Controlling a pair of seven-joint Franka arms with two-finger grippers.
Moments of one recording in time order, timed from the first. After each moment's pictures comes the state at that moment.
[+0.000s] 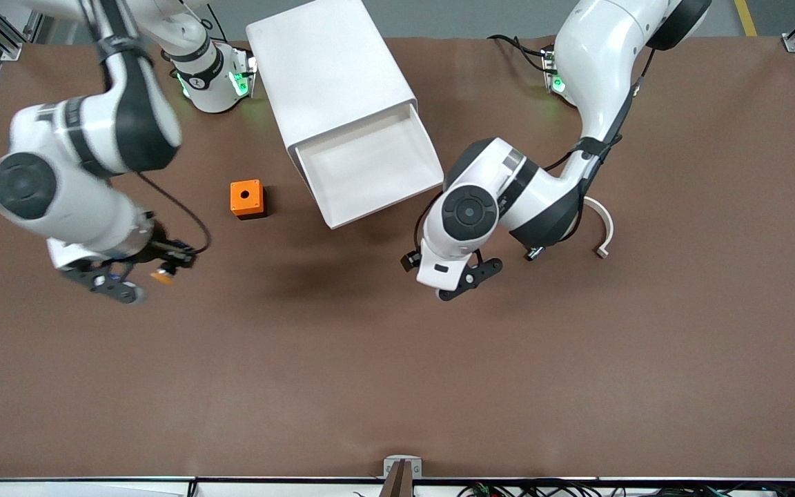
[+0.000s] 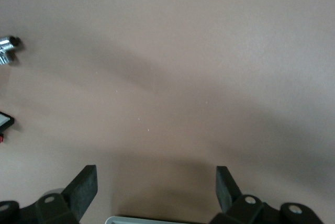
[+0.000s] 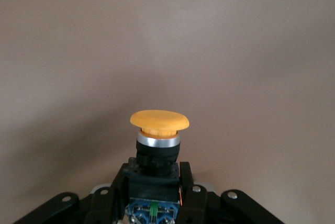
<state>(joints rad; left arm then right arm) -0.50 0.74 -0.24 -1.17 -0.01 1.78 -1.18 0.24 0.28 -0.12 -1.62 0.02 1.78 0.47</state>
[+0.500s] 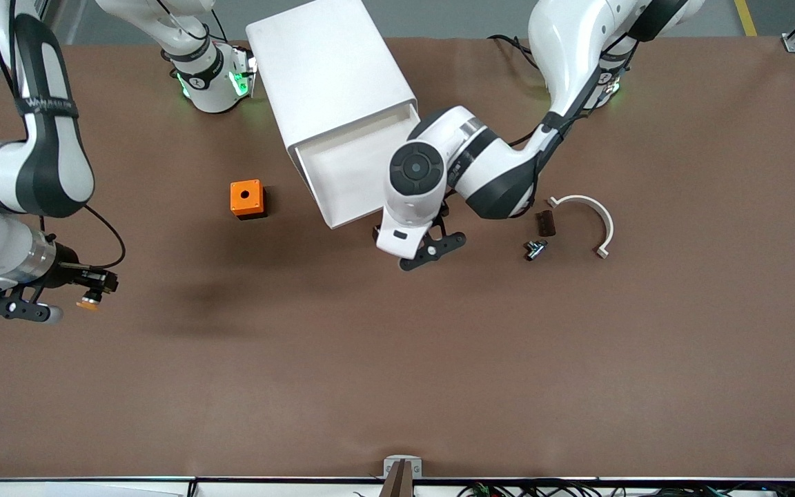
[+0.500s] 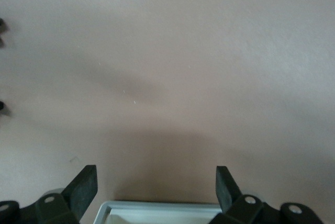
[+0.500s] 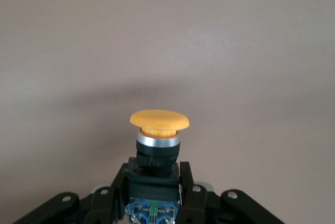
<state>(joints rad) -0.61 0.71 -0.25 -1.17 0.03 1.79 -1.21 -0.01 0.35 -0.11 -1.80 0.02 2.16 0.00</state>
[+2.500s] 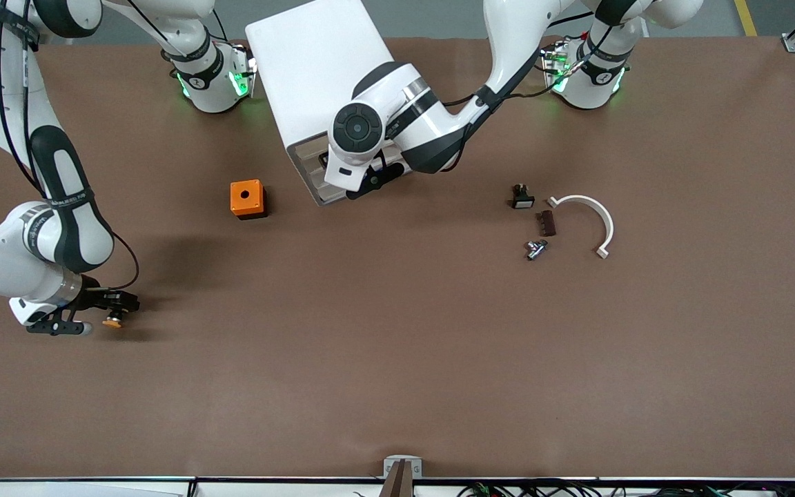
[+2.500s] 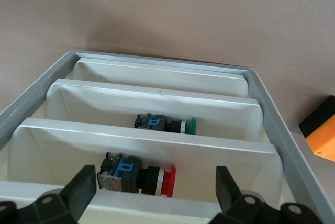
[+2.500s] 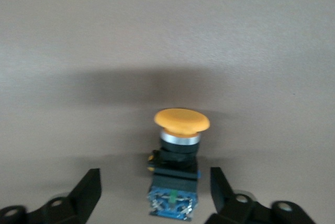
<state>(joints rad) -0.77 0.71 -0.26 -1.26 -0.33 1.78 -1.38 -0.15 0.62 -0.09 -1.80 0.18 2.39 -0.31</state>
